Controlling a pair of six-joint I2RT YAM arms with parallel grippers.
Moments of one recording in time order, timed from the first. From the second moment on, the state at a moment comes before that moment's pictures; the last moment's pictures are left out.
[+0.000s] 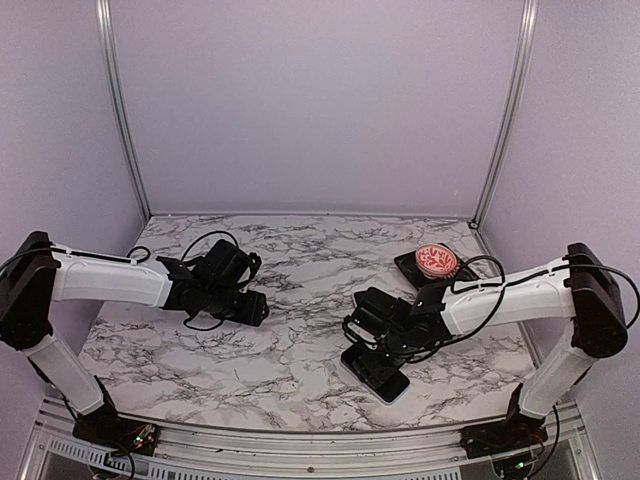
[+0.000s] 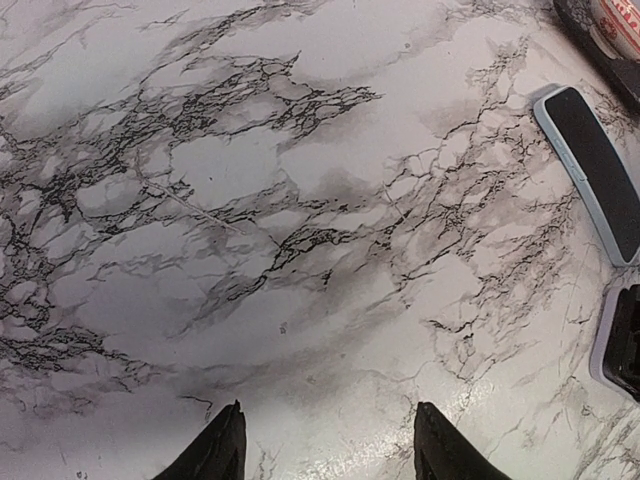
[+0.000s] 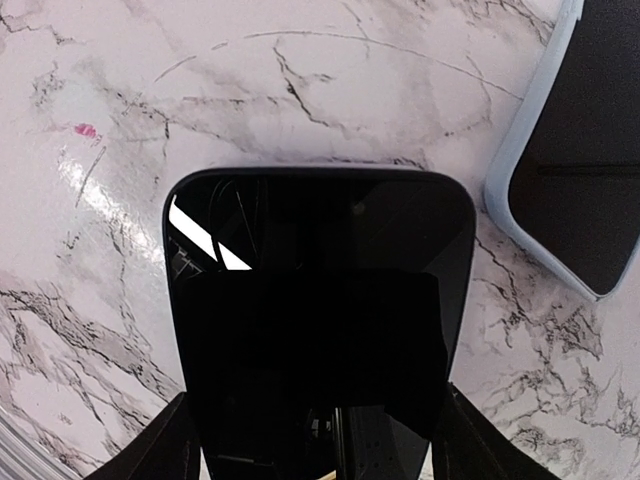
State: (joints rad) left arm -0.80 1.61 0.94 -0.25 -0.11 -0.45; right arm 1.05 1.62 0.94 -0.62 0.11 0.31
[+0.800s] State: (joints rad) left arm -0.80 1.61 0.95 -0.27 -0.11 -0.44; right arm 1.00 1.69 0.99 -0.78 0.00 0.28
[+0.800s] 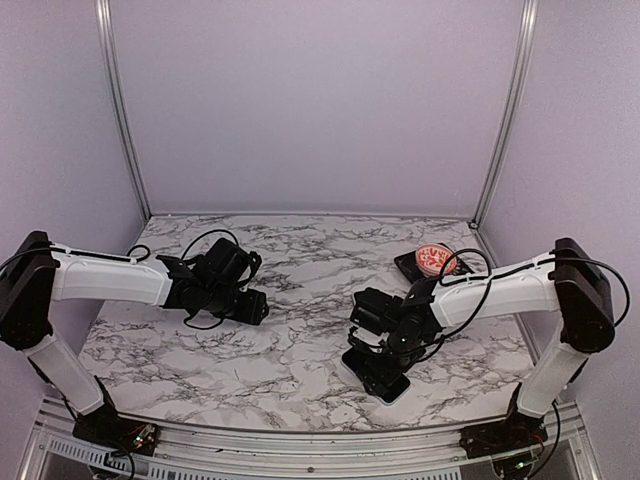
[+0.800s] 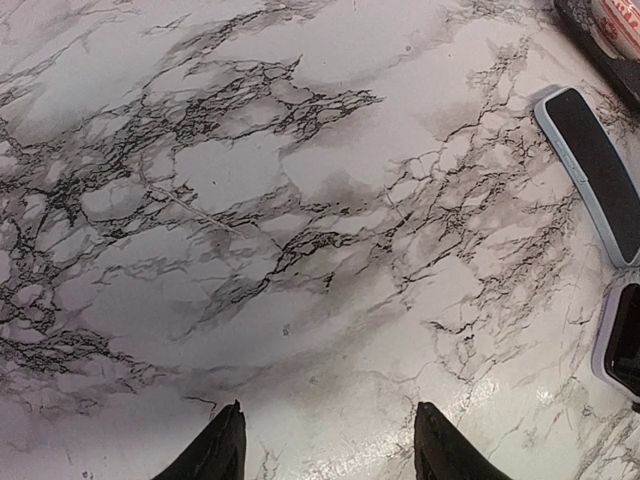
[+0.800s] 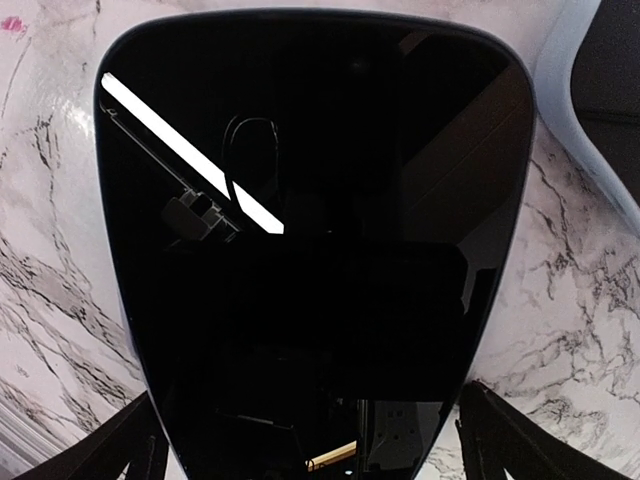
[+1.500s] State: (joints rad) left arm -0.85 1.63 0.97 -0.16 0.05 -0.53; right arm 1.04 1.67 0.96 -0.70 0.02 0.27
